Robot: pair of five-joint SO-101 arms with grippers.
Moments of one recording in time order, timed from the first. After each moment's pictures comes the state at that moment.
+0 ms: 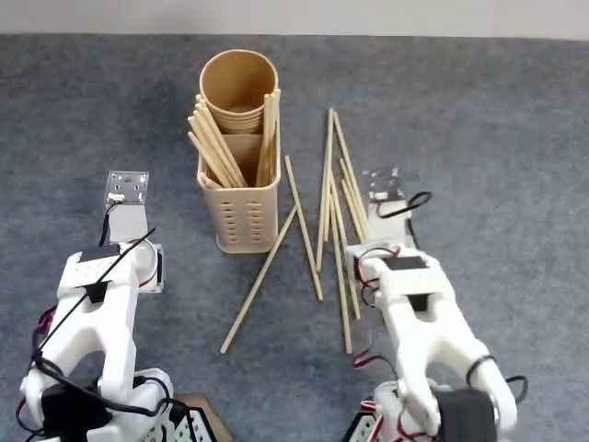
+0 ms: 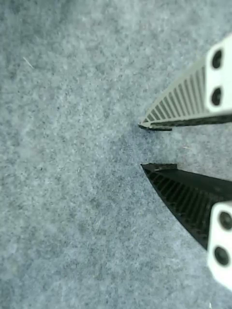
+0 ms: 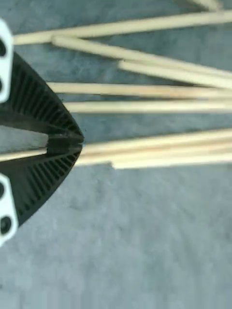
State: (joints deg) left arm -17.9 -20.0 61.1 38.7 -5.4; right arm -10.3 -22.2 61.8 24.0 3.1
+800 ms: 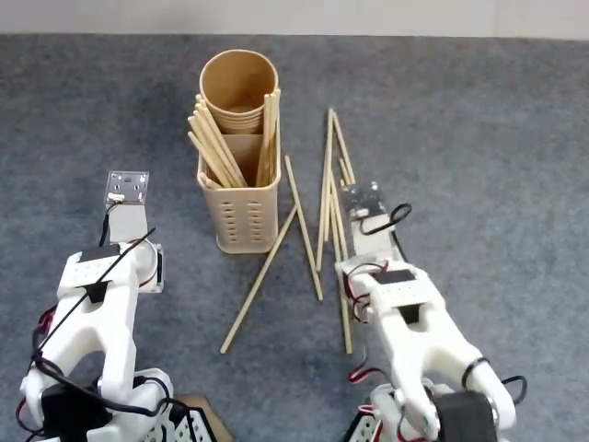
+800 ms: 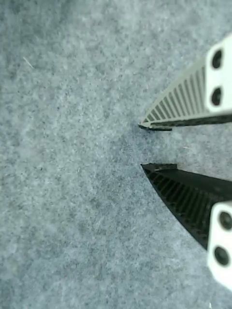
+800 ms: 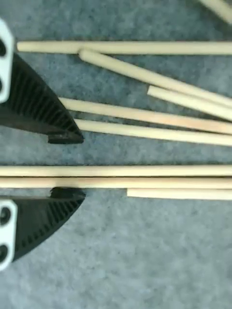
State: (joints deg) left arm -17.9 -20.0 61.1 38.7 -5.4; right arm -14.9 -18.9 66.9 21.6 7.9
